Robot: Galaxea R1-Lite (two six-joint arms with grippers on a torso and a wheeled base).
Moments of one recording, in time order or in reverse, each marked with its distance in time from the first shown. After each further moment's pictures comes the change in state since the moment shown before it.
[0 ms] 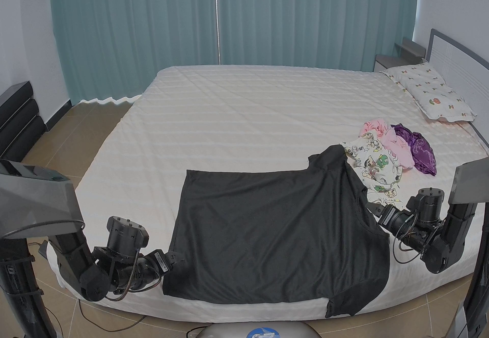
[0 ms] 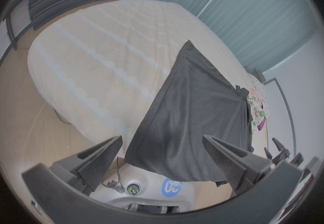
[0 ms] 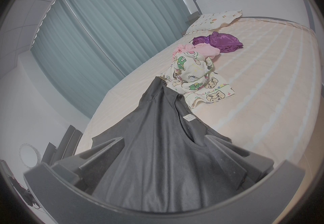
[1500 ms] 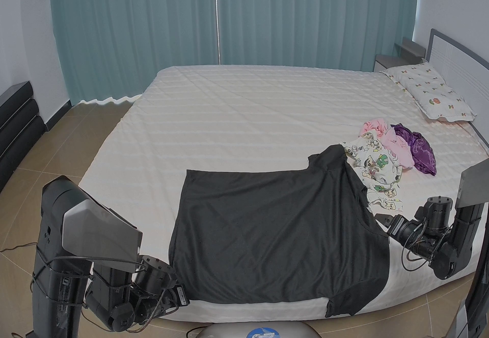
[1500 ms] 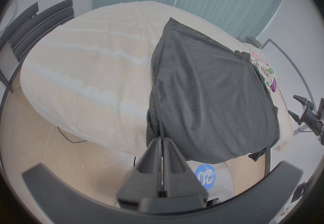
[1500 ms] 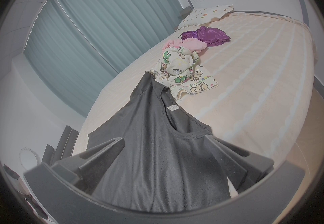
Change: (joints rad) left arm -0.145 0.299 0.097 -0.319 0.137 0.164; right arm -0.055 -0.001 0.100 -0.027 0.034 0.003
